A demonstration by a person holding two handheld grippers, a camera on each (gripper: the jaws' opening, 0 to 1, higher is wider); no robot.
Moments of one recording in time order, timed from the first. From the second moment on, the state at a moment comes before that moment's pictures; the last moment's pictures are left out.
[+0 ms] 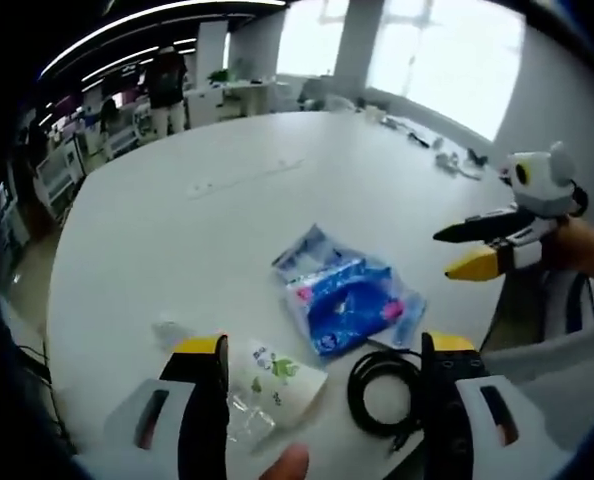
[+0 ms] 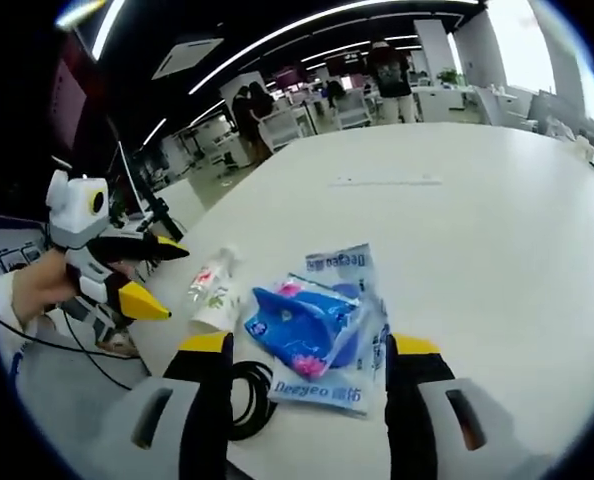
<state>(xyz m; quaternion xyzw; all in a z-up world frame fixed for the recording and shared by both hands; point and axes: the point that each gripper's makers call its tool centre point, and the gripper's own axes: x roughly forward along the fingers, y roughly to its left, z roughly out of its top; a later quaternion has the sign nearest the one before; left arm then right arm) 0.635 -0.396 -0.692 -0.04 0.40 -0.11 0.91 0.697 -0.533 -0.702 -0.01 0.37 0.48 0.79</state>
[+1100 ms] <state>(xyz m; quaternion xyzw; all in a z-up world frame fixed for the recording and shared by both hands) 0.672 -0.404 -0.760 -0.09 0.46 -0.08 0.88 0.705 -0.514 -0.756 0.00 0.42 0.49 0.77</state>
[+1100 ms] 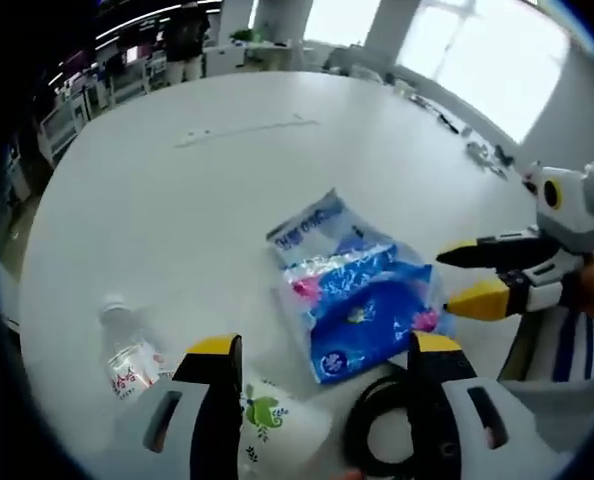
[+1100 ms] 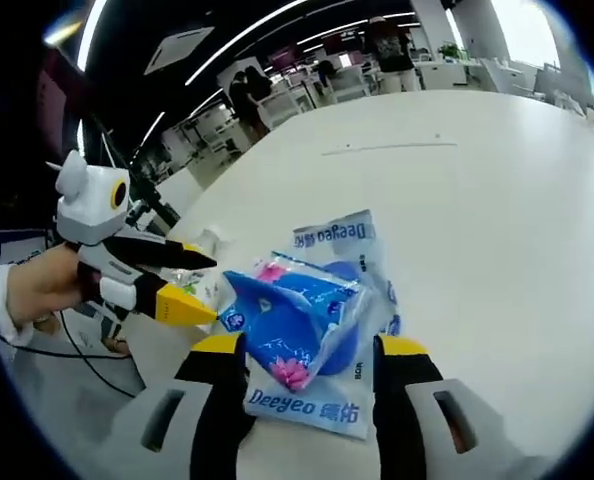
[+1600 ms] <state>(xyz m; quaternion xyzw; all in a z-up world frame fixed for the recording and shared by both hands) 0.673 -0.414 -0.781 -0.12 0.48 -0.09 0.86 0.705 -0.510 -0.777 0.01 0.44 0.48 0.76</state>
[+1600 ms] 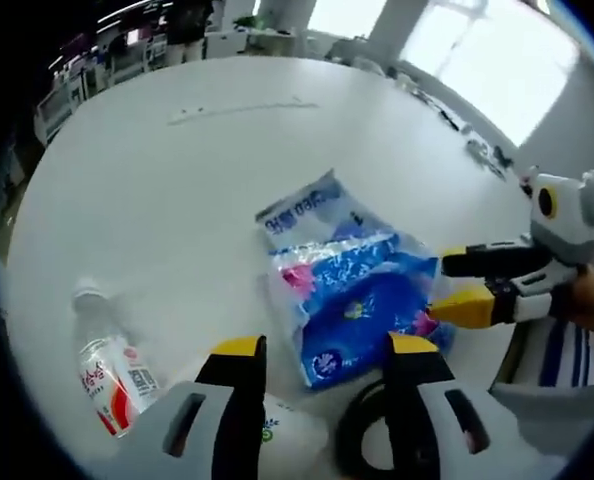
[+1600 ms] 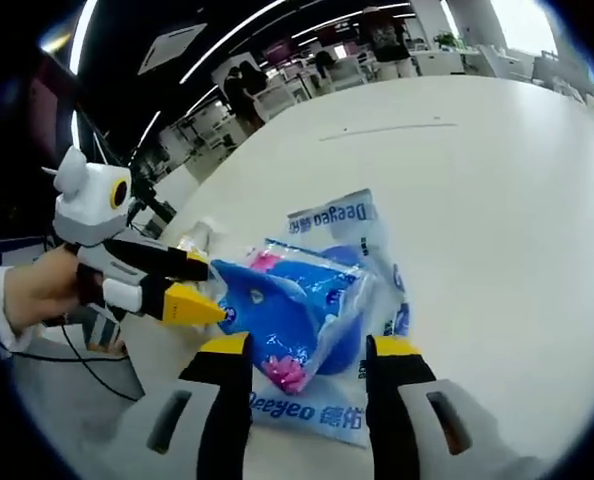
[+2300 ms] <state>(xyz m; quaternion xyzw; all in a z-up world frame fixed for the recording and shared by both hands) 0.670 -0.397 -0.780 -0.14 0.47 -0.04 0.87 0.714 -0.510 -0.776 0.06 0.44 0.46 0.77</state>
